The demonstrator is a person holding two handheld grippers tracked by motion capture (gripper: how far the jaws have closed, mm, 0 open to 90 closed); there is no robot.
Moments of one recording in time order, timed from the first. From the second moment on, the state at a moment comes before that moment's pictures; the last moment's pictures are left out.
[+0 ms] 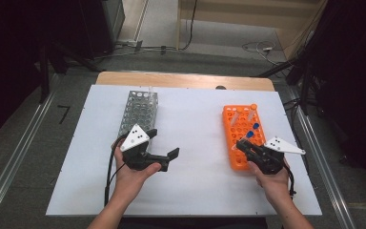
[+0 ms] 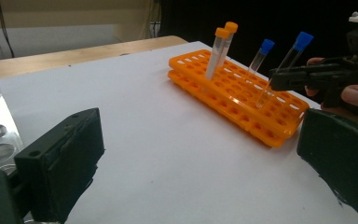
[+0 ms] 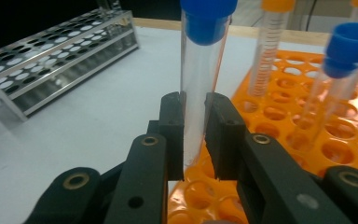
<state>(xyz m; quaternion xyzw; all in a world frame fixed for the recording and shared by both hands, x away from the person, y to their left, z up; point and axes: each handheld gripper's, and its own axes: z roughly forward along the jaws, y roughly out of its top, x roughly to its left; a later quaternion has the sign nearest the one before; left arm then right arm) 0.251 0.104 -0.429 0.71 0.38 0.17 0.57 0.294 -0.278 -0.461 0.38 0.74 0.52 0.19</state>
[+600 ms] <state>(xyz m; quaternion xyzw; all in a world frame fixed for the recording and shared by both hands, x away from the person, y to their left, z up) 0.248 0.077 -0.429 0.72 0.35 0.14 0.58 0.273 -0.239 -0.462 0.31 0.79 0.52 0.13</state>
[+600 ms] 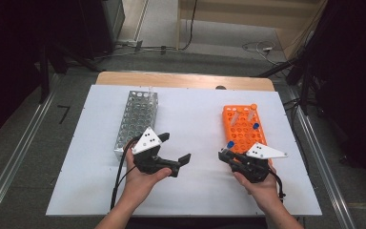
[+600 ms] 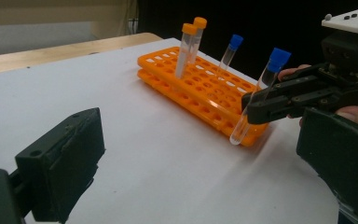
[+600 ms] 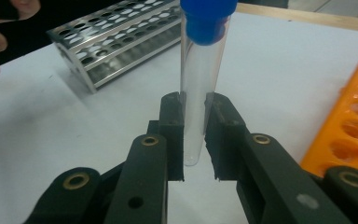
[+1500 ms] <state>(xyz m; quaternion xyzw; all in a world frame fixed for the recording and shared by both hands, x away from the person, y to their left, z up) 0.244 0.021 -0.438 0.77 0.25 0.06 0.58 0.250 -0.201 -0.461 0.23 0.83 0.51 0.06</state>
